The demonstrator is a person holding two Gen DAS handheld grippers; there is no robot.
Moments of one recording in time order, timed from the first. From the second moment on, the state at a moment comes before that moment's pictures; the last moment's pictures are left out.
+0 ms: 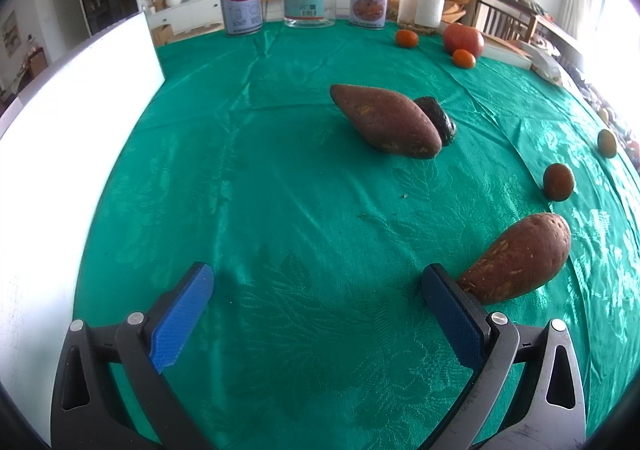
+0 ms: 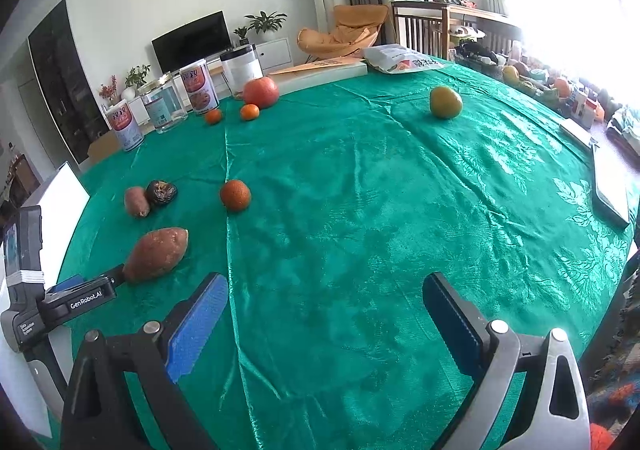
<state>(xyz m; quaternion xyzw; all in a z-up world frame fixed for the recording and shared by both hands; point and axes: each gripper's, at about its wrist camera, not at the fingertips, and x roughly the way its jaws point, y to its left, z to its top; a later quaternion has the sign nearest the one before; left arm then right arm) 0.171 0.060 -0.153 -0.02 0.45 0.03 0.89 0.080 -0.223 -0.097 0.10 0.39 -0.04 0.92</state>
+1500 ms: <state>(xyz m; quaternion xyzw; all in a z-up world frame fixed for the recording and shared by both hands) 0.171 0.060 -0.153 -0.02 0.45 0.03 0.89 0.081 -0.220 -0.097 0.09 0.39 -0.04 0.92</state>
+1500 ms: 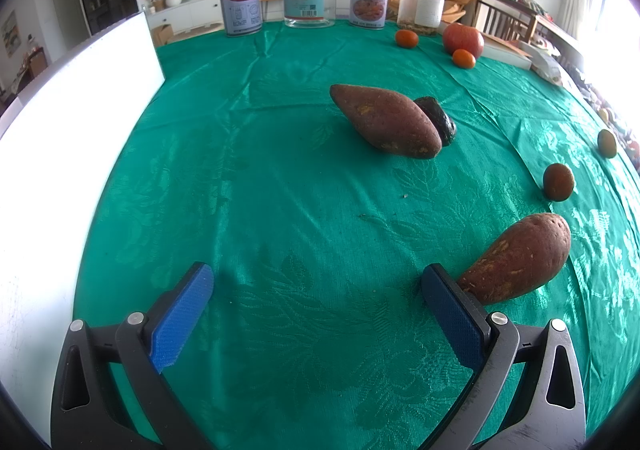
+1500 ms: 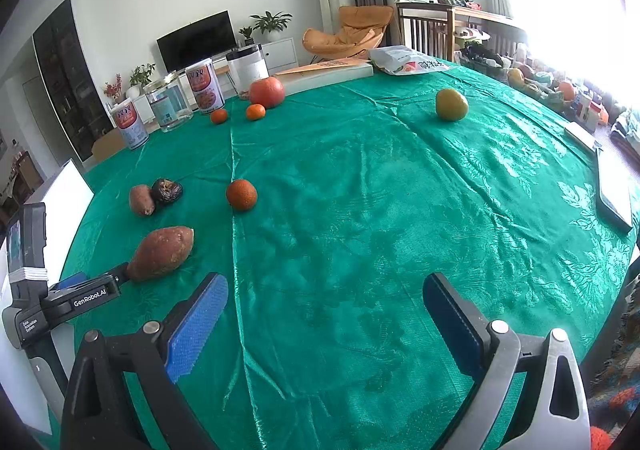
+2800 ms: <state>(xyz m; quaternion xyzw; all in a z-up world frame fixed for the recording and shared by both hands) 0.170 0.060 -0.153 -0.02 0.45 0.03 0.89 0.082 -0.224 -0.099 0.10 0.39 -0.03 0.91</state>
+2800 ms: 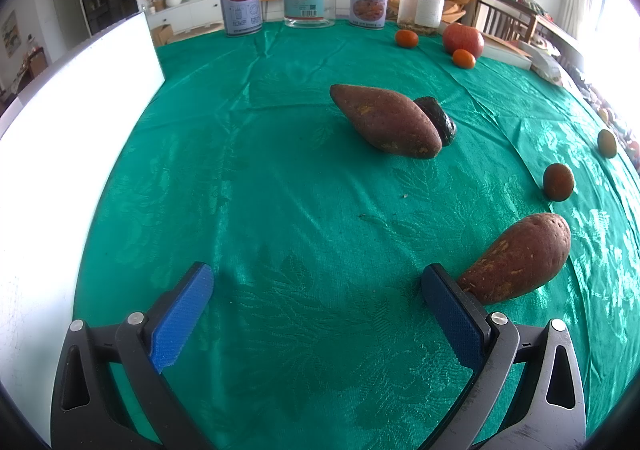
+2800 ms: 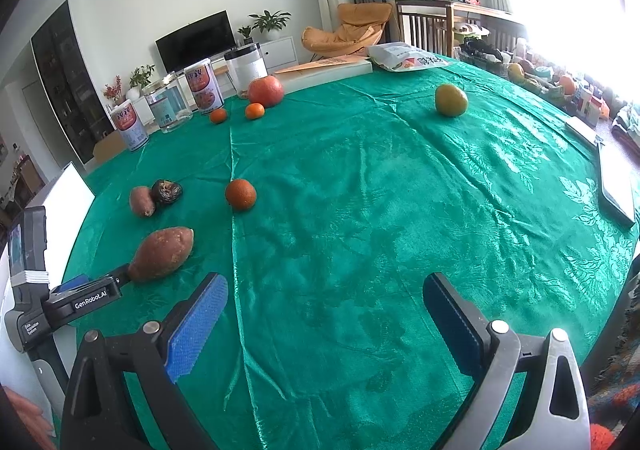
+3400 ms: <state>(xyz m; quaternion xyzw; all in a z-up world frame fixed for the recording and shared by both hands) 0.170 0.060 -0.153 -0.02 0.45 0.03 0.89 0.079 -0.231 -0.099 0.12 0.39 -0.03 0.91</state>
